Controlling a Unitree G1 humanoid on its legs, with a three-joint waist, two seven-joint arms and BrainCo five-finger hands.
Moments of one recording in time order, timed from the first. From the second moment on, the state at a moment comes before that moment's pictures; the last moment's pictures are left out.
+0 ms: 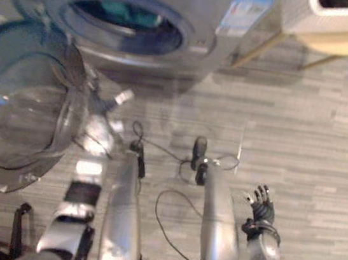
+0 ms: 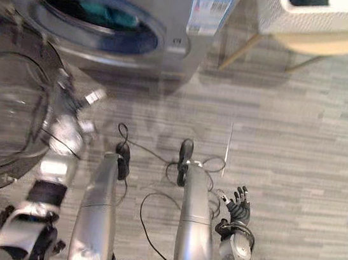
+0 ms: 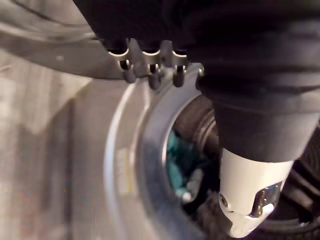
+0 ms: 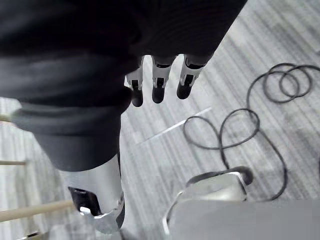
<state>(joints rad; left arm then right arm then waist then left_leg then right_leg) -0.35 0.17 0.03 0.43 -0.09 -0.14 0.33 0.05 -0.09 -0.12 0.55 0.46 -0.22 -0.13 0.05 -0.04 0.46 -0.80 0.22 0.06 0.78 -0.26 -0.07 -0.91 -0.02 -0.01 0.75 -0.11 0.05</state>
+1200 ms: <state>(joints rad) -0.02 0.04 0.07 1.16 0.00 -0.05 0.09 0.12 -0.06 -0.22 1.10 0.35 -0.12 -0.06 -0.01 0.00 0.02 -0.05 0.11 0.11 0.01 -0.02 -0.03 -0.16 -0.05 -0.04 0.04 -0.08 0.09</state>
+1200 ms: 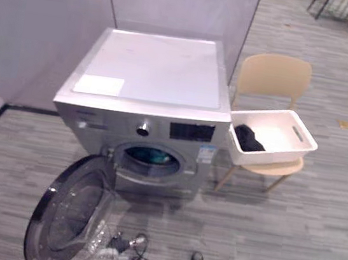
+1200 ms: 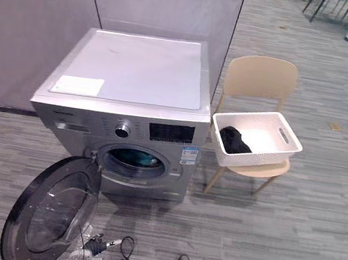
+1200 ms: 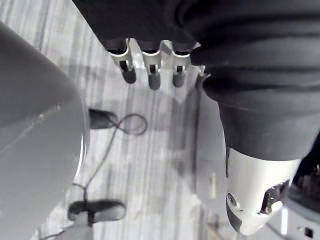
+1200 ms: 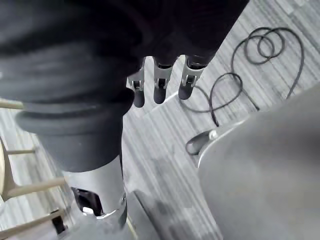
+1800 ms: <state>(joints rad) 0.00 0.07 0.16 1.16 0.01 -0.05 0.09 0.07 -0.09 -0.27 1.16 0.34 -0.10 -0.04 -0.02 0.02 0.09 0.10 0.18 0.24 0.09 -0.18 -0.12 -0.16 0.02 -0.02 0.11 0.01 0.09</state>
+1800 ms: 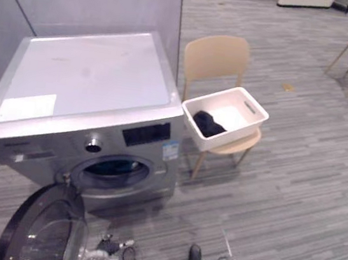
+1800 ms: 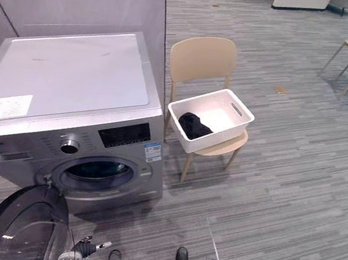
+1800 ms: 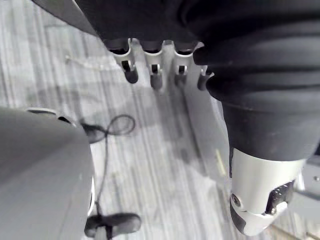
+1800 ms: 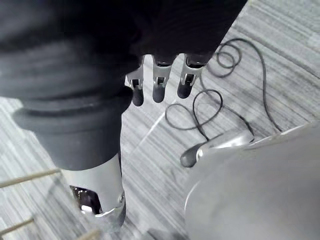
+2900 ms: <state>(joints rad) -0.12 0.06 0.01 1.03 -0.10 -0.08 0.09 0.12 -0.13 -0.26 1.04 0.25 -0.11 -0.02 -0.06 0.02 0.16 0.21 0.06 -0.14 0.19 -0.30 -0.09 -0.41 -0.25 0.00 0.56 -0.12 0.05</state>
